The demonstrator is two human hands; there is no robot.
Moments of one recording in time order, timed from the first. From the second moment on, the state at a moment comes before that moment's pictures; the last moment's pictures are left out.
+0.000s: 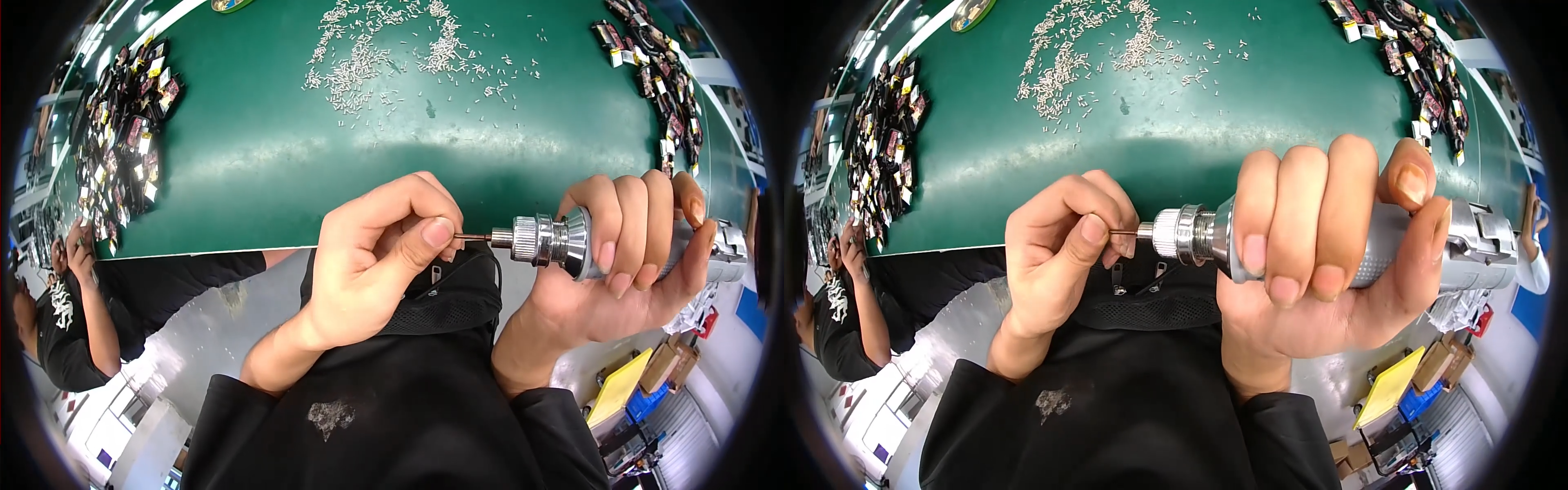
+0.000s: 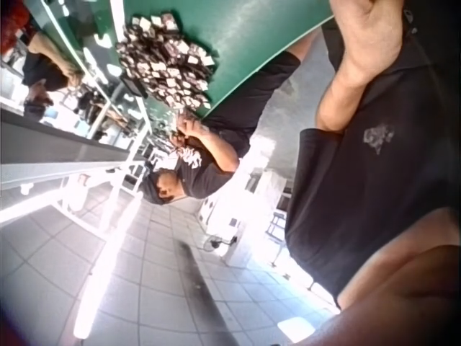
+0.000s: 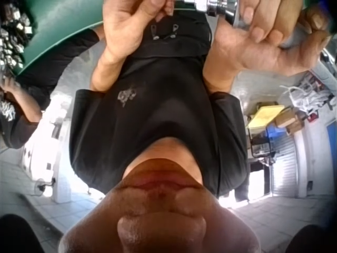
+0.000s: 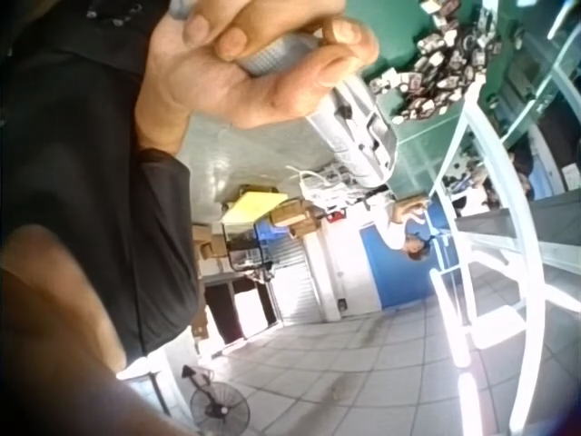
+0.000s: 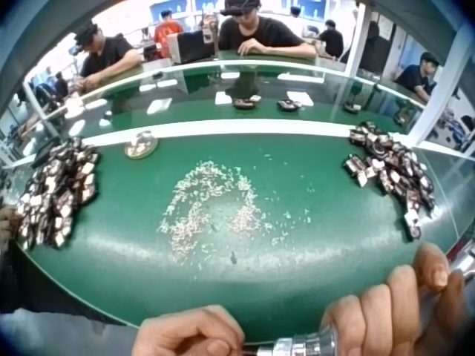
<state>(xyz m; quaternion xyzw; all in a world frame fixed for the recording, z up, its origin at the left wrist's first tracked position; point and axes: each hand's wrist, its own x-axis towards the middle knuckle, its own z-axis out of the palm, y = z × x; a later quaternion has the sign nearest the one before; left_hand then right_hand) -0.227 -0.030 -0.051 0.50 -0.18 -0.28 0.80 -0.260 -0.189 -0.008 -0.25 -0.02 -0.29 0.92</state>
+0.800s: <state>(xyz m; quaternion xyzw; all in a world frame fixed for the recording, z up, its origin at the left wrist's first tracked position) -0.085 -0.067 0.015 0.84 -0.39 0.15 0.35 -0.266 -0.213 -0.048 -0.20 0.11 -0.33 0.92</state>
